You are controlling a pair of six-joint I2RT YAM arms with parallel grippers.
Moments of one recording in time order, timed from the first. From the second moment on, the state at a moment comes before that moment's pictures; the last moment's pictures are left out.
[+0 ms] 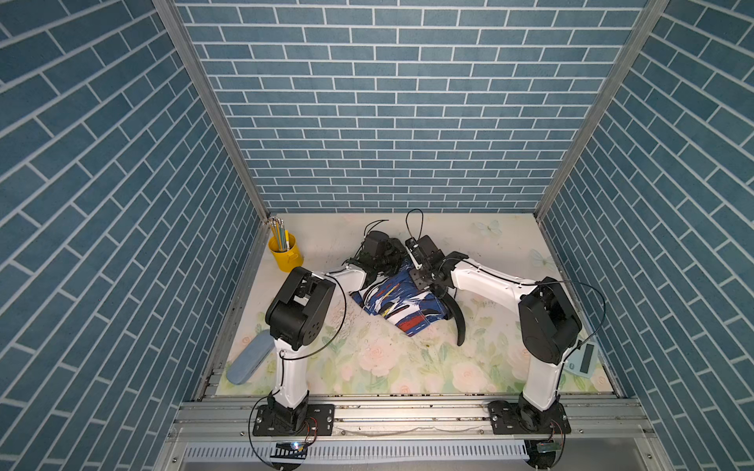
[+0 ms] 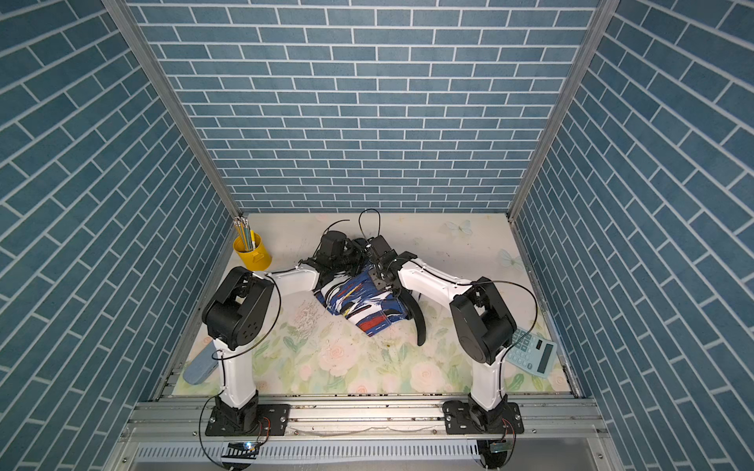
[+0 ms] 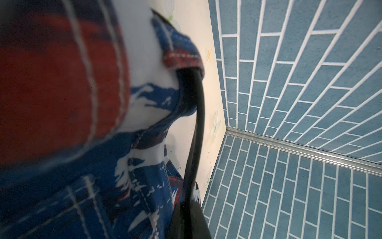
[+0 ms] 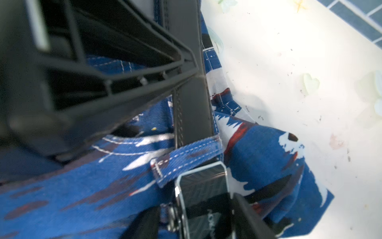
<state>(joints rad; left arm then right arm) -0.51 2.00 1.22 0.28 0.26 -1.49 0.76 1.88 1.41 -0.54 0.25 0.08</state>
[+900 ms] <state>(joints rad) -0.48 1.99 1.23 0.32 0.35 -1.52 0.61 1.81 1.28 -0.36 -0.02 0.16</state>
